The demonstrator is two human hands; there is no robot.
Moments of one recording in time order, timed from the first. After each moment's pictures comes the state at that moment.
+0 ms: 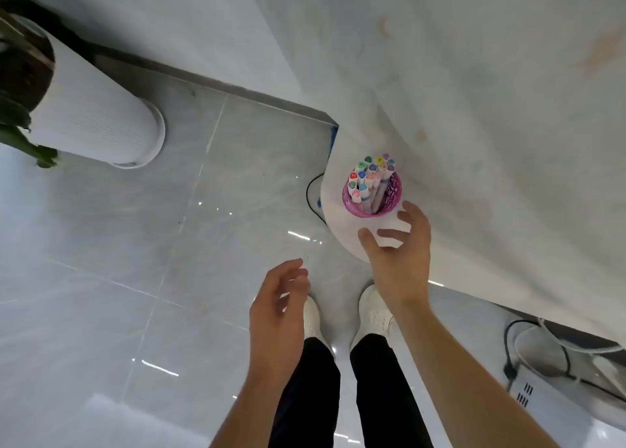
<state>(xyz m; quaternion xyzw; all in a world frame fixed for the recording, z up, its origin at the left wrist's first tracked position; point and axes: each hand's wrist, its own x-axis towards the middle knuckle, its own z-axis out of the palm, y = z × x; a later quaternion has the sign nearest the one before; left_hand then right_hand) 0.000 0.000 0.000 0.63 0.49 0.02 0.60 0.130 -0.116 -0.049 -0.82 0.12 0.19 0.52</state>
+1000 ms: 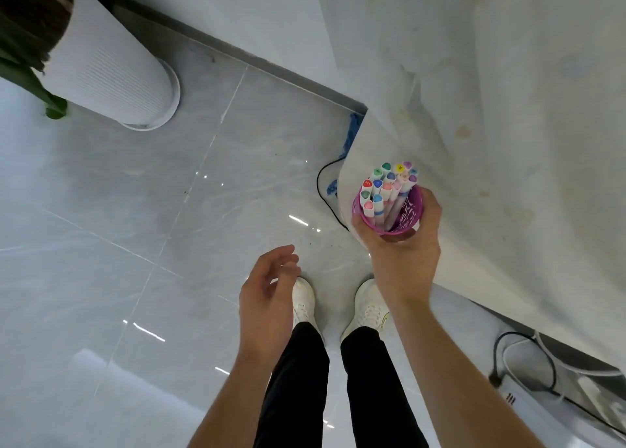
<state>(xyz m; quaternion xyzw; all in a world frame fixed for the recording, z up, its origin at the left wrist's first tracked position) -0.009 0.012 -0.009 0.59 0.55 0.04 0.59 0.128 -0.095 -0.038 -0.82 0.05 0.14 0.55</state>
